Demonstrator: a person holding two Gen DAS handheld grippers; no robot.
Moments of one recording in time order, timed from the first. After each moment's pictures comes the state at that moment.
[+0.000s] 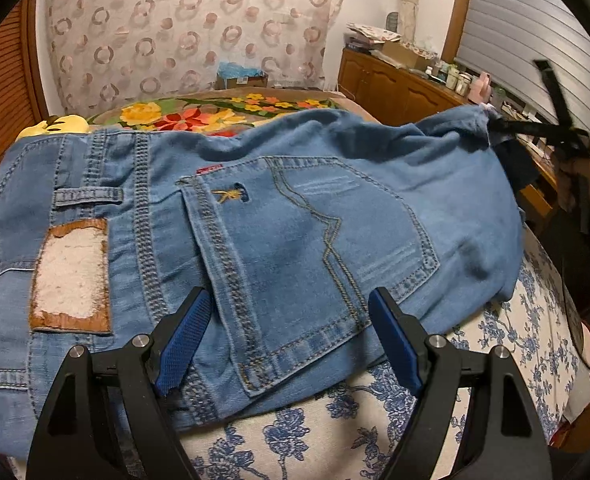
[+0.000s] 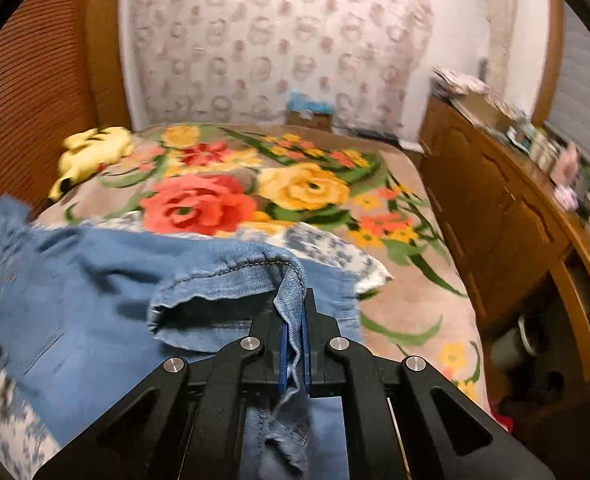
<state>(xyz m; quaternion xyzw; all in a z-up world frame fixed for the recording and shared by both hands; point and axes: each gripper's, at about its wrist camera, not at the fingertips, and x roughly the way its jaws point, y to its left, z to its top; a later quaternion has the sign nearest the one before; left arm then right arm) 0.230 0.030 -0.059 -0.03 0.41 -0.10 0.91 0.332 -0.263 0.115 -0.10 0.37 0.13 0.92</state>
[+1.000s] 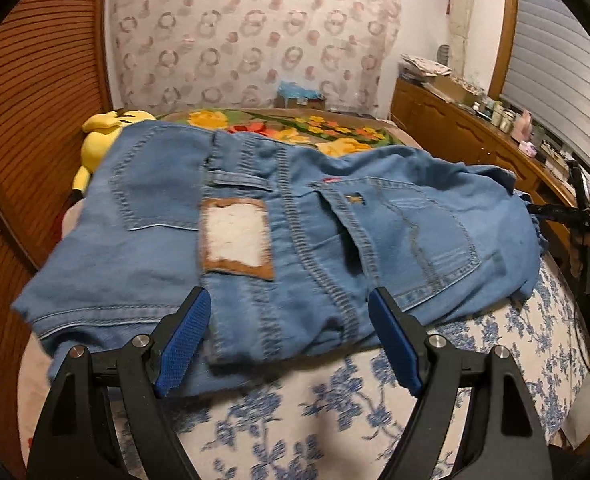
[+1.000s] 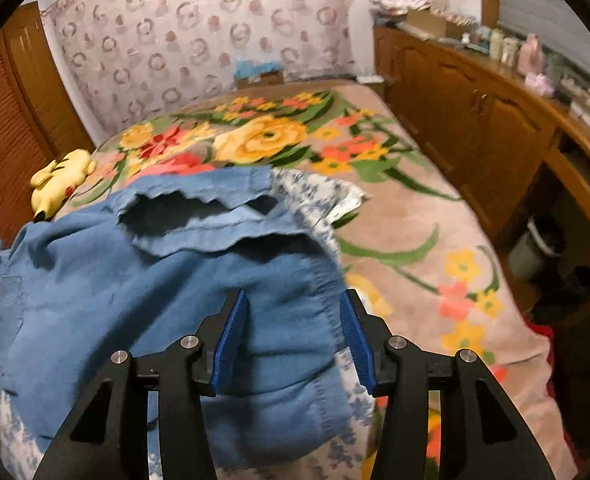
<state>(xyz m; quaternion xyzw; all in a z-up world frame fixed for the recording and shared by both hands) 0.174 0.100 -0.040 -0.06 0.37 0.00 0.93 0.355 -0.328 0.080 0.01 0.41 0.09 0.91</state>
